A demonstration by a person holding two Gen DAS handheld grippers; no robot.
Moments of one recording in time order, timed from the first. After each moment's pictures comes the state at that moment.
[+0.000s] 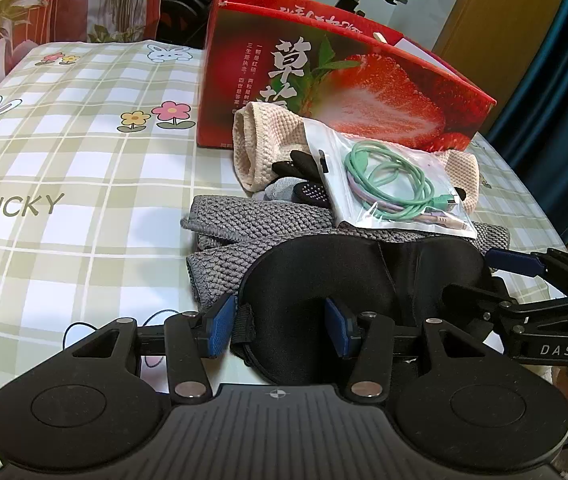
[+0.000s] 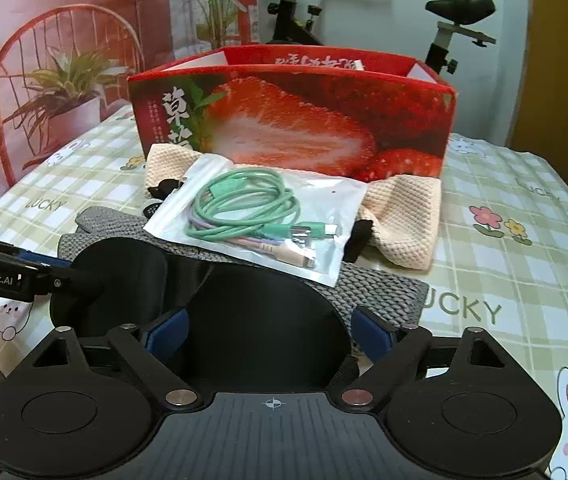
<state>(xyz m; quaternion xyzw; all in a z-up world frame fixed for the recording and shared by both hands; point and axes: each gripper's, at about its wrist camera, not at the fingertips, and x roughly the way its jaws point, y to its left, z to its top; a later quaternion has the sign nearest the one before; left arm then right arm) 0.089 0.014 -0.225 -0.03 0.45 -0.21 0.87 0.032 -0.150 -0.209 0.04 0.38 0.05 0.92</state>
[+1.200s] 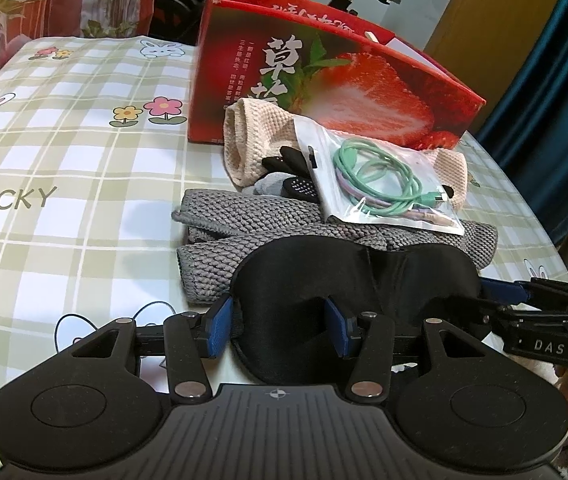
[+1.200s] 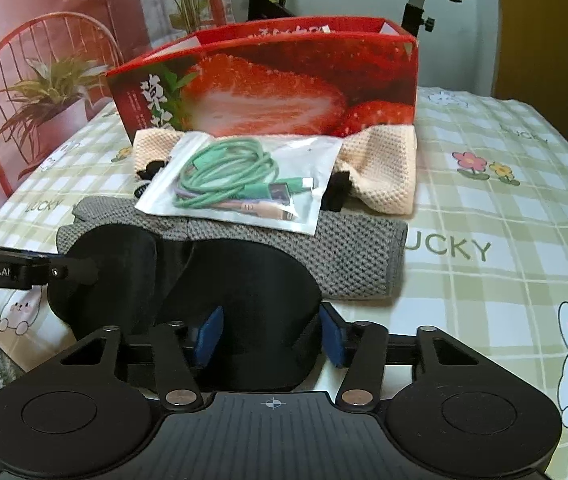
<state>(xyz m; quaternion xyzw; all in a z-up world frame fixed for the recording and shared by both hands) 0.085 0.014 -0.224 -0.04 0.45 -0.22 0.86 0.016 -0.164 -0.212 0.09 0.41 0.04 0.91</state>
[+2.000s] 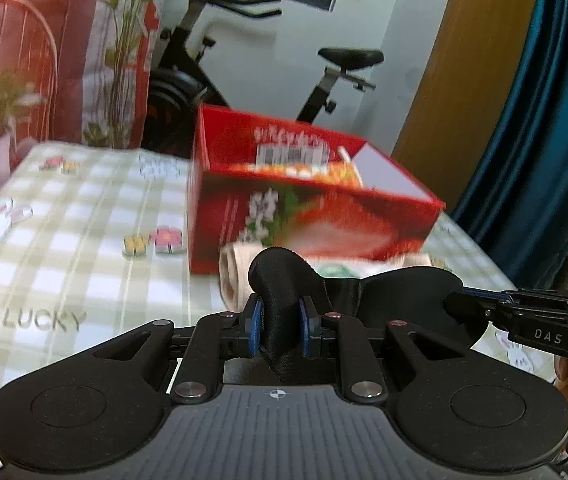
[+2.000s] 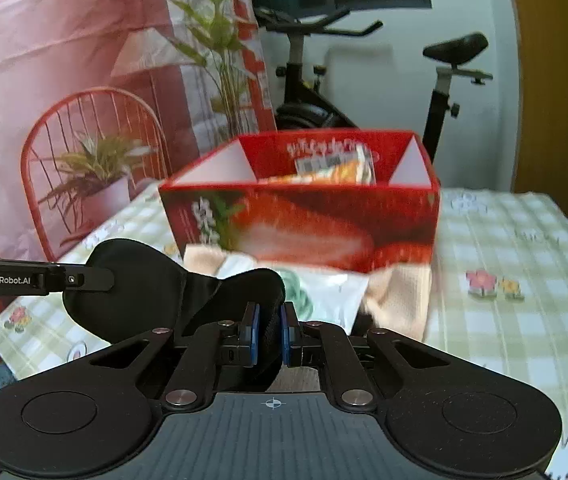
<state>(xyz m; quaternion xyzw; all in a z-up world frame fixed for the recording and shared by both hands) 0.080 0.023 -0.146 -0.04 0.32 -0.23 0.92 0.023 -0.171 -0.137 0.09 0.29 0.09 0.95</state>
